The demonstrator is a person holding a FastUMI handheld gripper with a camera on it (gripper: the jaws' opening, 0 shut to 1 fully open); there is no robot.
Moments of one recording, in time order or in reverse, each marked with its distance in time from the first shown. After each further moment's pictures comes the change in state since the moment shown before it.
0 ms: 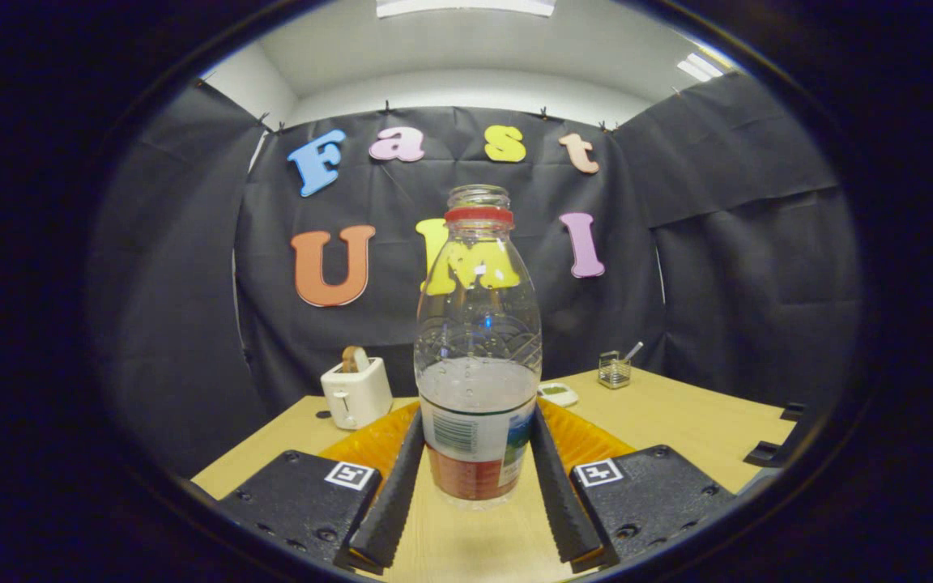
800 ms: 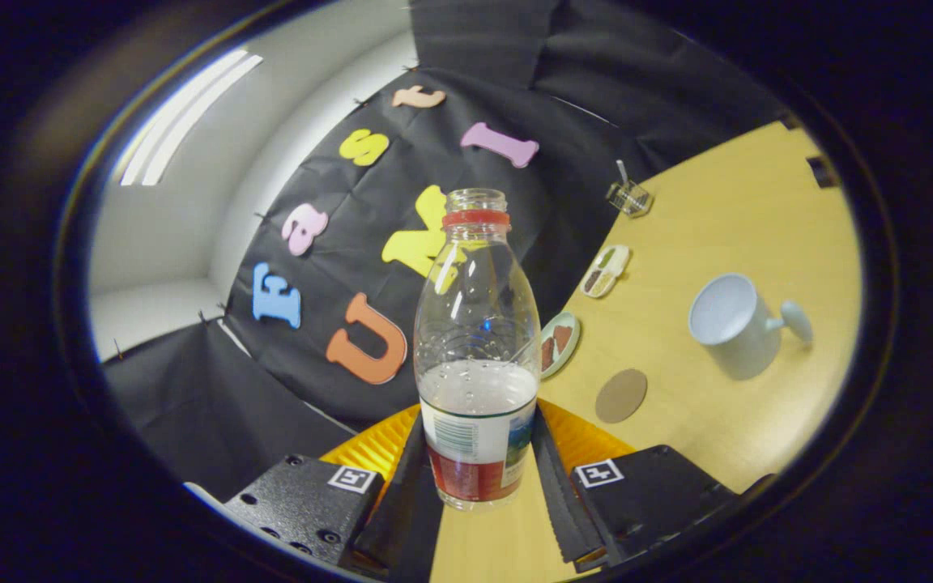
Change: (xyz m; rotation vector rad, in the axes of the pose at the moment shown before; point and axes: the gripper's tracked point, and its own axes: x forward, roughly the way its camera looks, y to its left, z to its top) arm -0.025 0.013 -0.040 0.762 0.136 0.193
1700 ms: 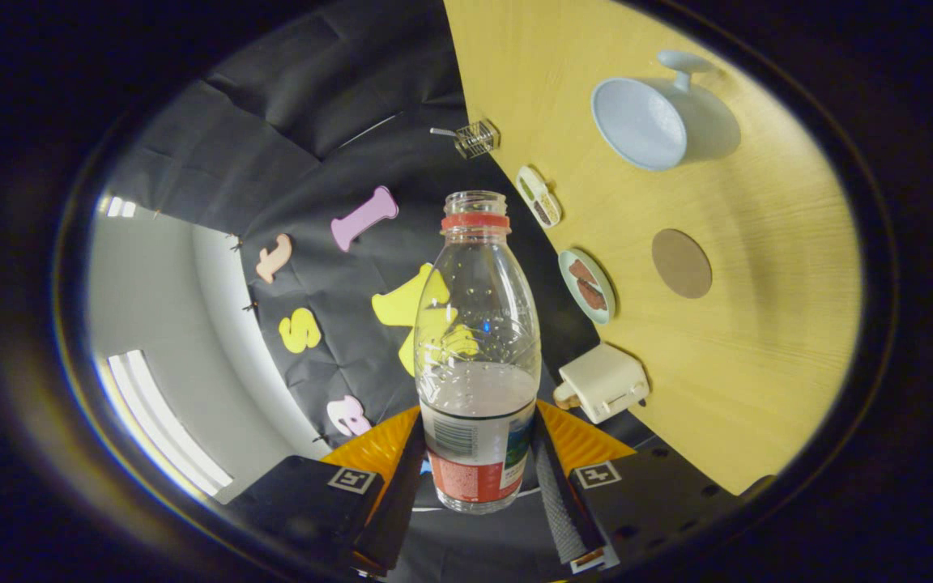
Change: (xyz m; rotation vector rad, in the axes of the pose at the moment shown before) arm 0.053 0.006 0.050 1.192 -0.116 0.137
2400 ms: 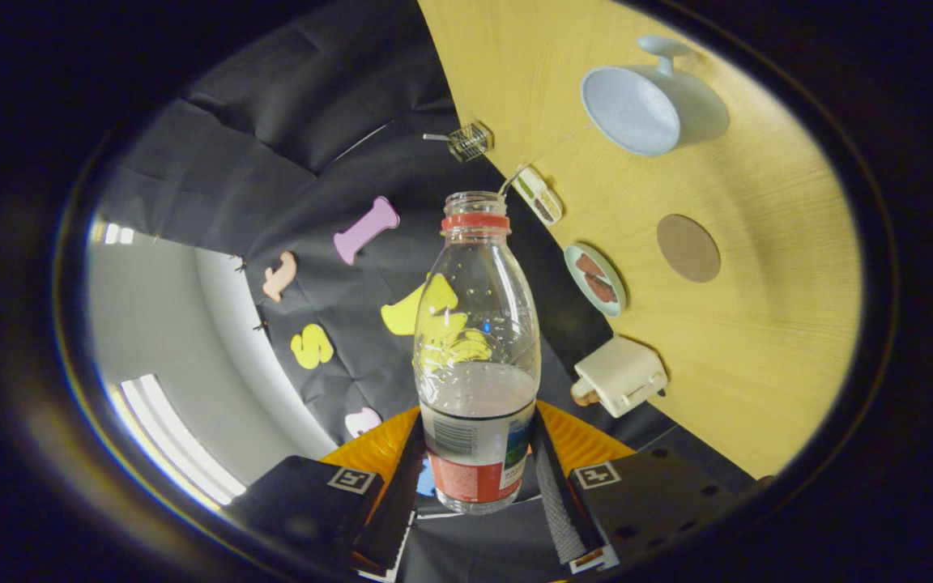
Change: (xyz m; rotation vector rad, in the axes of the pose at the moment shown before) arm 0.010 0.016 0.001 0.107 -0.015 0.034
